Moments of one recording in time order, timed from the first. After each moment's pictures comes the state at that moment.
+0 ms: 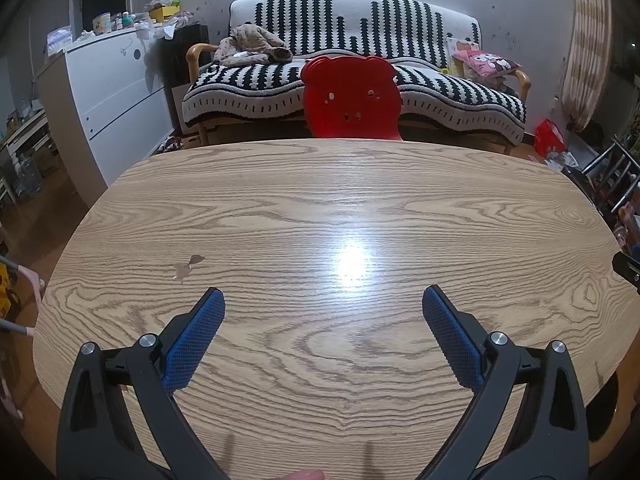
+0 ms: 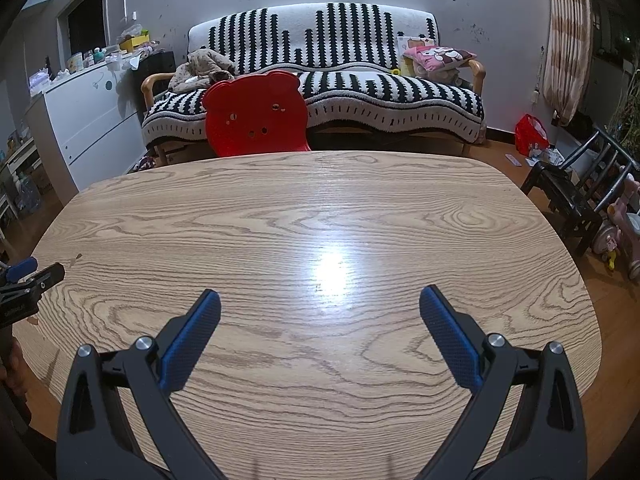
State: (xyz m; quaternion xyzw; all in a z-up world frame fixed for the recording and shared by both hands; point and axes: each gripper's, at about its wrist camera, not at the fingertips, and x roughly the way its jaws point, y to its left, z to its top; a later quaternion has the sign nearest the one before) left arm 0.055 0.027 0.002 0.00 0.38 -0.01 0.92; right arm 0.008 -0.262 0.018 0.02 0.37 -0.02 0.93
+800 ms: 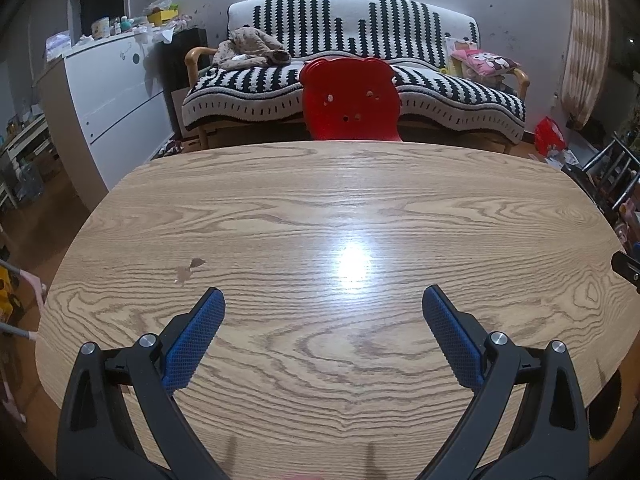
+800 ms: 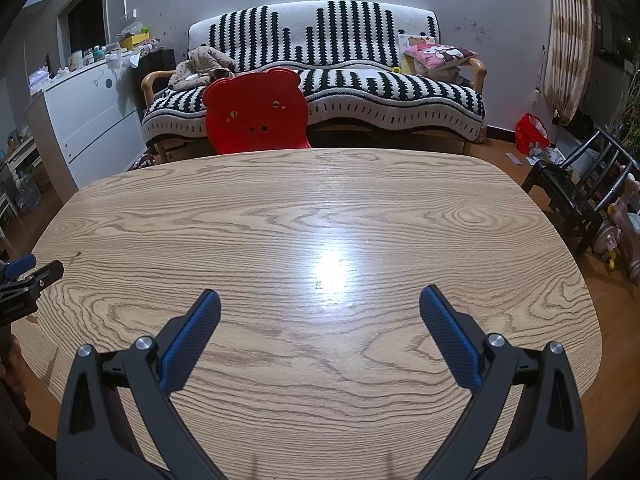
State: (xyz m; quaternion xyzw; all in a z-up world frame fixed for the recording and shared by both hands) left arm 0.057 0.025 0.004 0.01 0.38 -0.01 0.93; right arm 0.006 -0.264 0.017 0.02 0.37 -0.01 0.93
